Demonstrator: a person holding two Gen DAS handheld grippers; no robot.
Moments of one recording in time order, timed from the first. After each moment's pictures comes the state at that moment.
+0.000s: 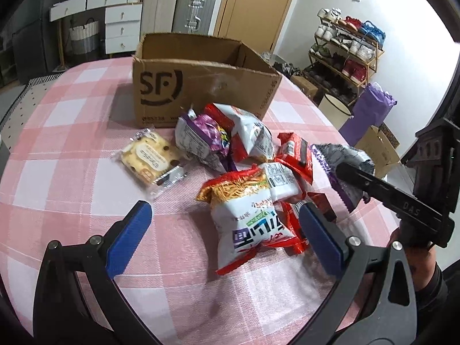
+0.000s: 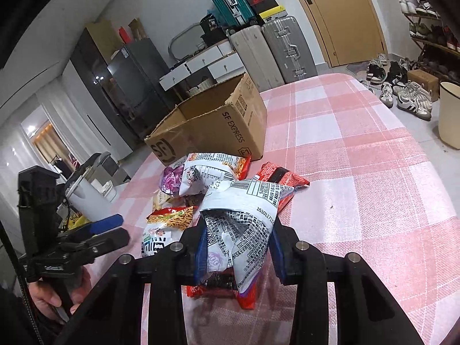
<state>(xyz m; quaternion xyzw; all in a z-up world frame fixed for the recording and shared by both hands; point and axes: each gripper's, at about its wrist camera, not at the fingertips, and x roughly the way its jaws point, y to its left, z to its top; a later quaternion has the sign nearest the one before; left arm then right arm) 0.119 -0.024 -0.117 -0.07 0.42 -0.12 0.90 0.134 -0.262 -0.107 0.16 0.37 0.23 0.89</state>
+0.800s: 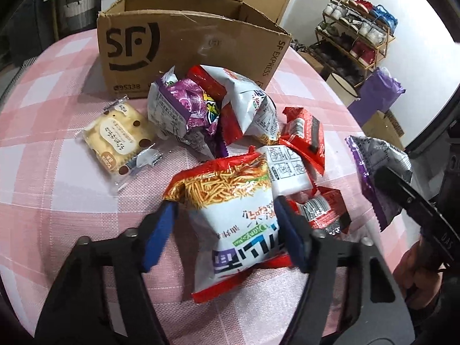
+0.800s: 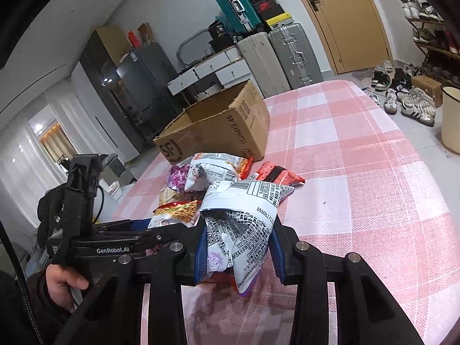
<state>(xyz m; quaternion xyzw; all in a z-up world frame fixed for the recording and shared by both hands) 0.168 -0.056 -0.155 -0.08 0.49 -0.13 0.86 0.112 -0.274 -0.103 0.16 0.35 0.24 0.89</state>
